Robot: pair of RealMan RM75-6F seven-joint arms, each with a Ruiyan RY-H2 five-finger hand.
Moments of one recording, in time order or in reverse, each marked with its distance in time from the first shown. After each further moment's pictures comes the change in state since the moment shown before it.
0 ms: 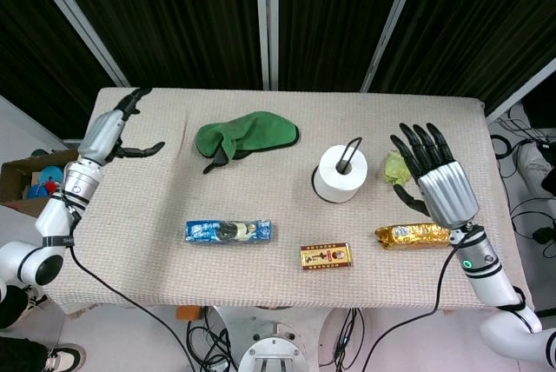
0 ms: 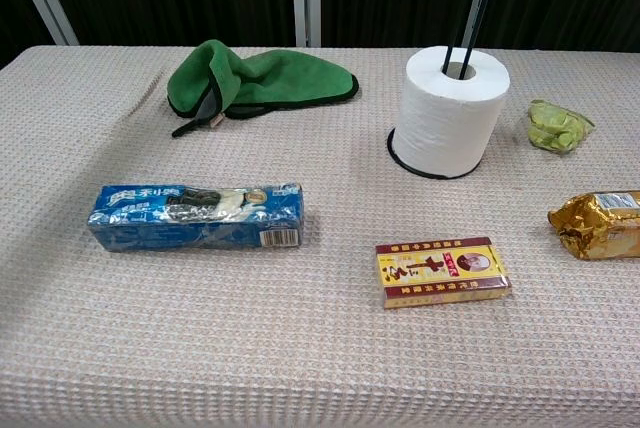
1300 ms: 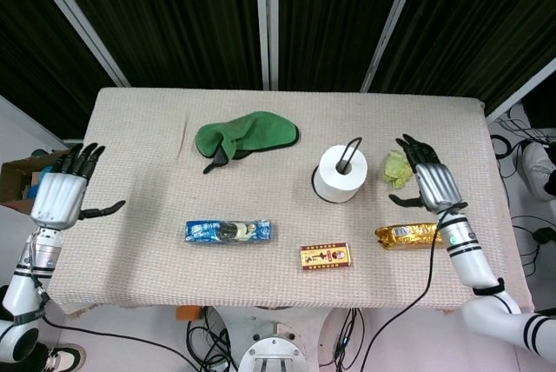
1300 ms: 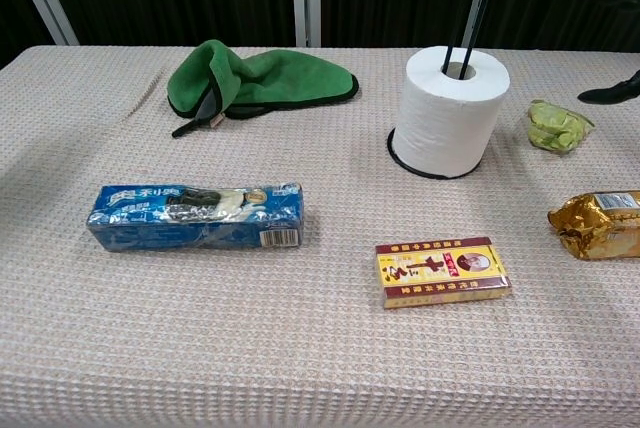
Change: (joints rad) left arm 0.297 -0.107 0.242 0.076 0.125 0.489 0.630; right arm 0.072 -0.100 0.006 0.091 0.409 -0.408 0.254
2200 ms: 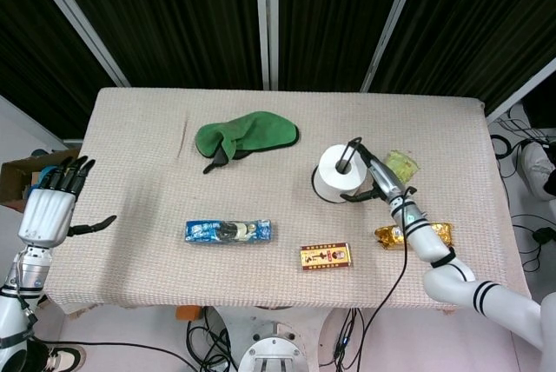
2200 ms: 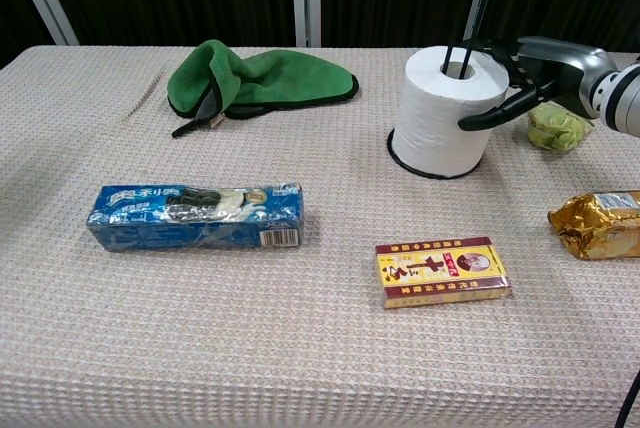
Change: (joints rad) left arm 0.076 0.007 0.013 0.015 0.083 0.073 -0.041; right arm 0.165 -0.208 0.042 0.244 0.000 -0.287 0.496
